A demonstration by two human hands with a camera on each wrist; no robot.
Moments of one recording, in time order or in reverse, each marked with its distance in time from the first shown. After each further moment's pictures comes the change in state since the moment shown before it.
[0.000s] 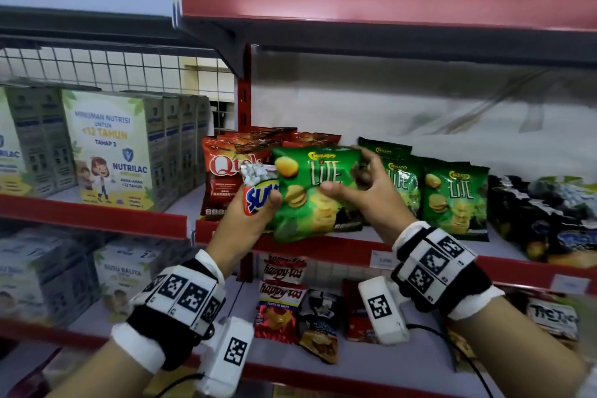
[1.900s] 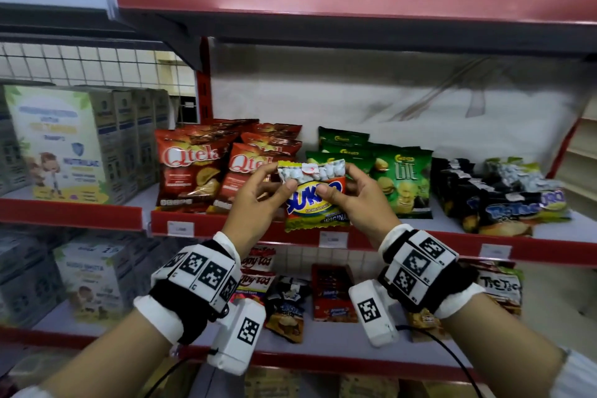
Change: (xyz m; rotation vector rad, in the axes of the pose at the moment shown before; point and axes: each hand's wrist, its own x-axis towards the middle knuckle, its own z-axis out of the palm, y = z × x) left_hand -0.005 0.013 0.092 -0.110 -0.039 -0.014; right_hand -0.039 0.010 -0.058 0.094 -0.005 0.075
